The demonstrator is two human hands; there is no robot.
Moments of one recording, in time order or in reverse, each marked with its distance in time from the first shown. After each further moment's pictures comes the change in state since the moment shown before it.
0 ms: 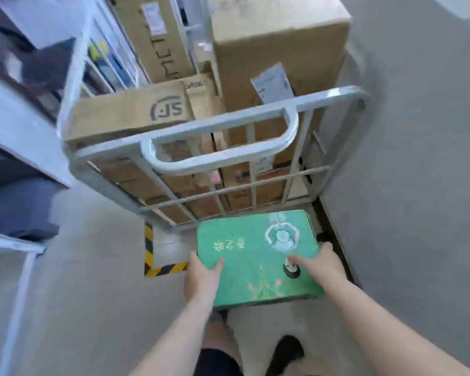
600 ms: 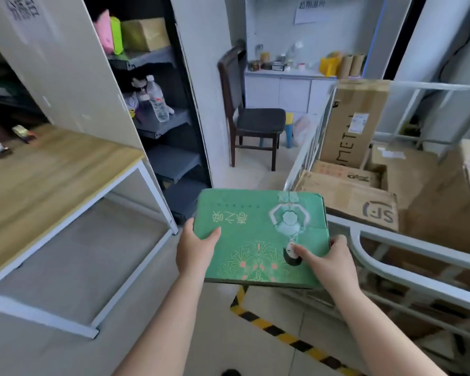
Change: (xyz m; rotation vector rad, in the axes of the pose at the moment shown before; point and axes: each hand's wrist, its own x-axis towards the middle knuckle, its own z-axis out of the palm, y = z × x) left_hand 0.003 -0.033 -0.399 -0.508 0.599 0.102; right_hand -0.243 -0.297 0.158 -0.066 -0.176 -0.777
